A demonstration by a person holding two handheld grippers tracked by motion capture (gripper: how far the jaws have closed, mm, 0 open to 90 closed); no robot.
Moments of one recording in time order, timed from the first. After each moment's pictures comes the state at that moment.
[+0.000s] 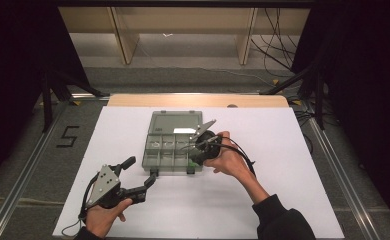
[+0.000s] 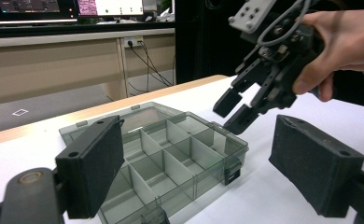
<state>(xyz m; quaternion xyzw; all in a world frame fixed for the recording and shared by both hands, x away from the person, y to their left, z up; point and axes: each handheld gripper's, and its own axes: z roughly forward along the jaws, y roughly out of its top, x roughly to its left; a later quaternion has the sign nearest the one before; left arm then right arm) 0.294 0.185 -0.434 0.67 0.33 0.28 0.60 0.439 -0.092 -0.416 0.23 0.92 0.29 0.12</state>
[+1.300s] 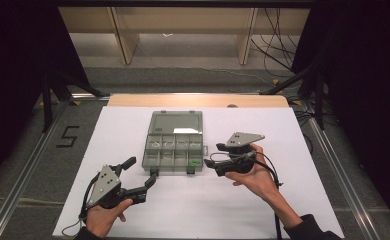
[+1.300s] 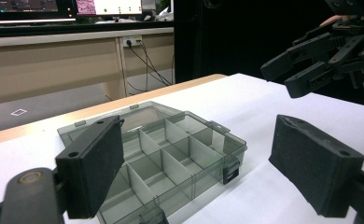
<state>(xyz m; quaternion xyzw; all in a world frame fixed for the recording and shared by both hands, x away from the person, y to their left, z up) 0.293 0.184 -0.434 0.67 0.33 0.28 0.60 0.384 -0.165 -0.400 0.28 0.84 0.45 0.13</state>
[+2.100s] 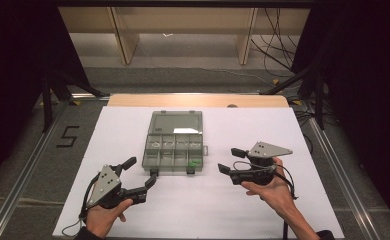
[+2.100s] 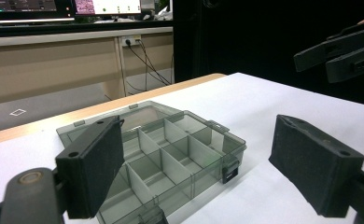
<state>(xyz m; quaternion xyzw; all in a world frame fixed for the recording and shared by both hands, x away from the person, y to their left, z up) 0.294 0.184 -0.434 0.68 0.32 0.28 0.60 0.353 -0.205 -0.404 0.31 0.78 0.52 0.14</state>
